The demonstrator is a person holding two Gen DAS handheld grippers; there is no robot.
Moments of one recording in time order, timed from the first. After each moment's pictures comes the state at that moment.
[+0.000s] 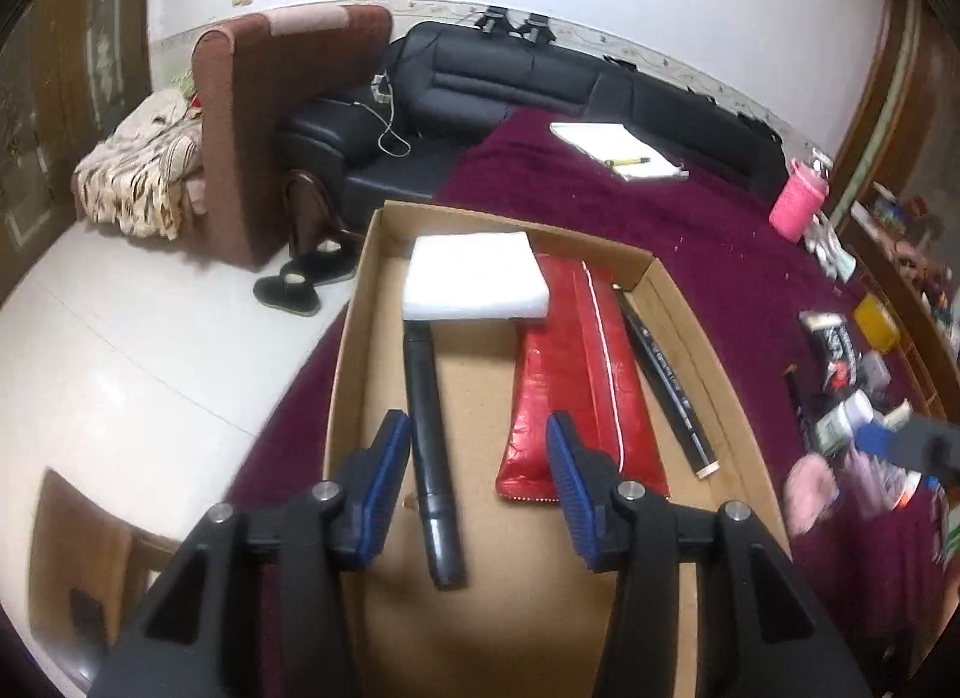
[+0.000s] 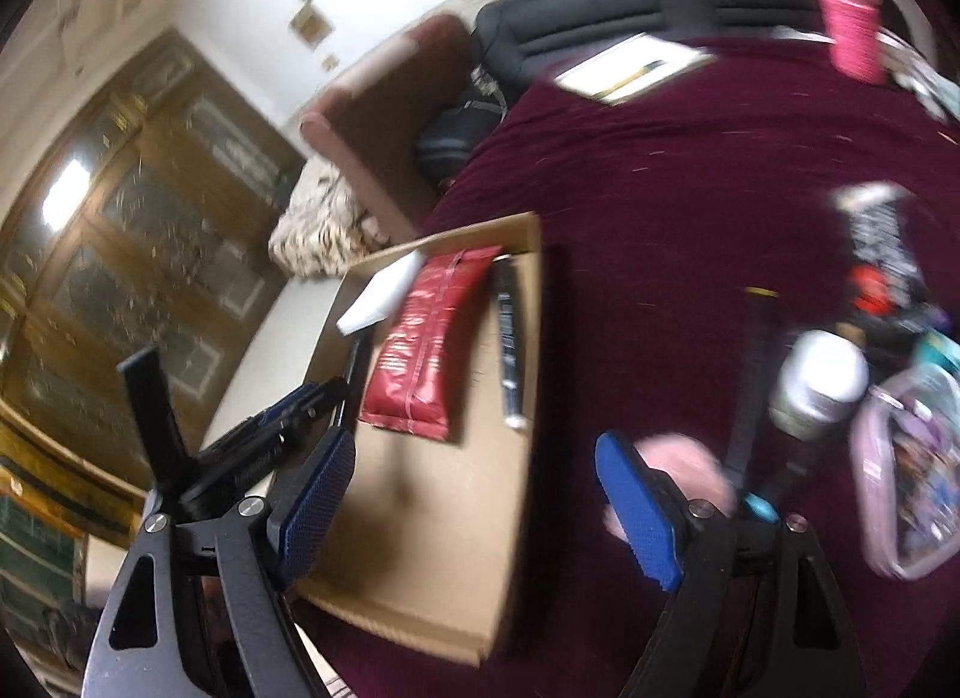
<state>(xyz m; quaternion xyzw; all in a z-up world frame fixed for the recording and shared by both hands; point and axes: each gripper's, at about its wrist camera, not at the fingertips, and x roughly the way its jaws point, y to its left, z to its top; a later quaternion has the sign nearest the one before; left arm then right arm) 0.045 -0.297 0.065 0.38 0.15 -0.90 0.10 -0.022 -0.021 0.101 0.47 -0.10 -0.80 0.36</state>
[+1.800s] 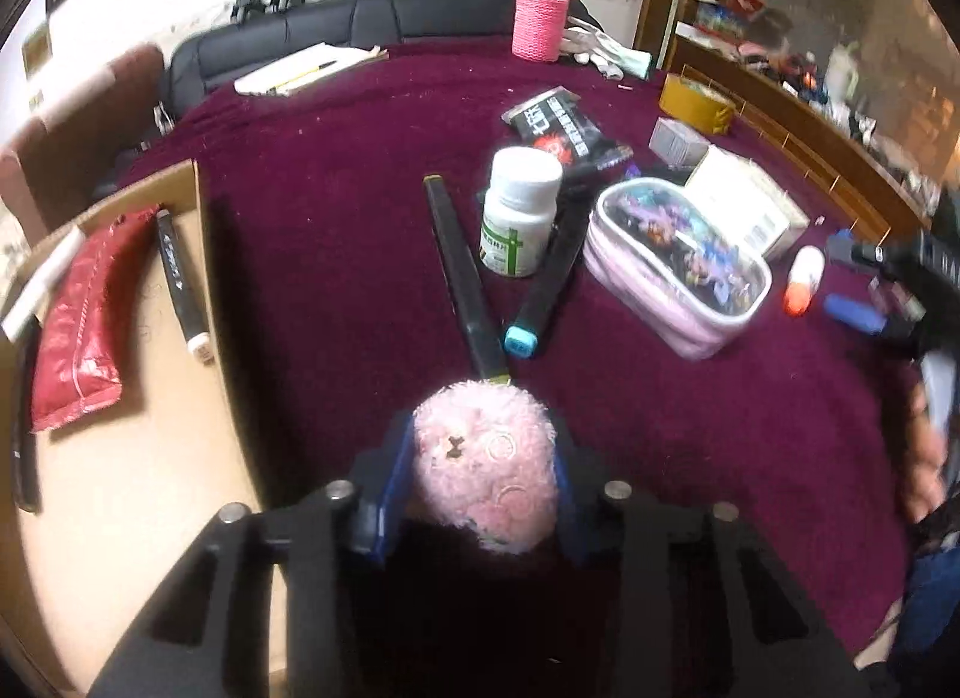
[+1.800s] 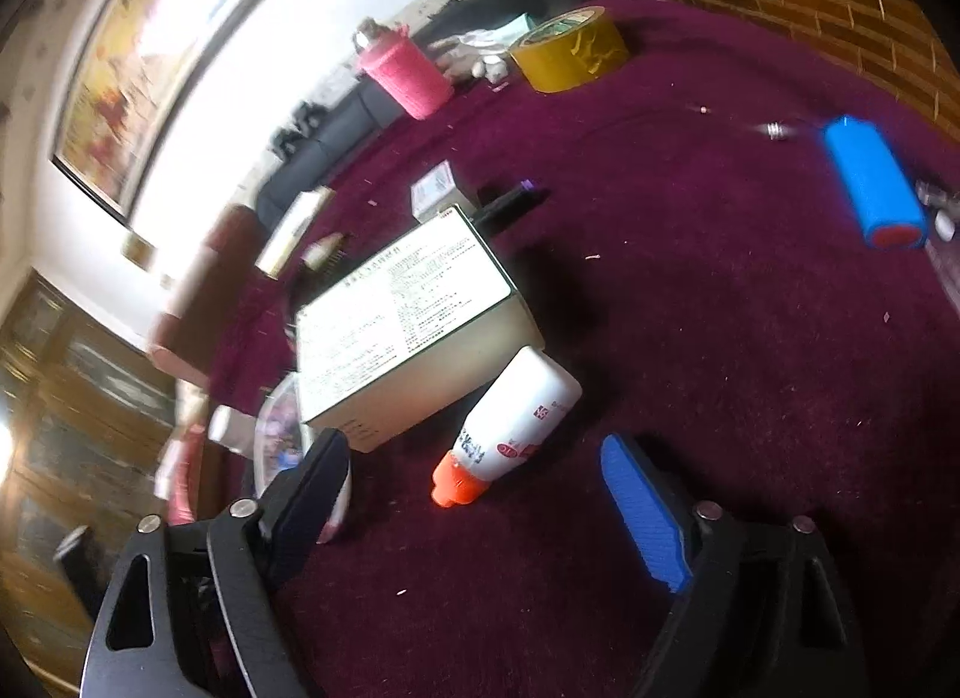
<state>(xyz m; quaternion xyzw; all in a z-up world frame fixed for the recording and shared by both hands) 0.024 -0.046 0.021 0.45 -0.02 -0.89 -0.08 -0.030 0.286 0.027 0.43 -0.26 -0.86 0.12</state>
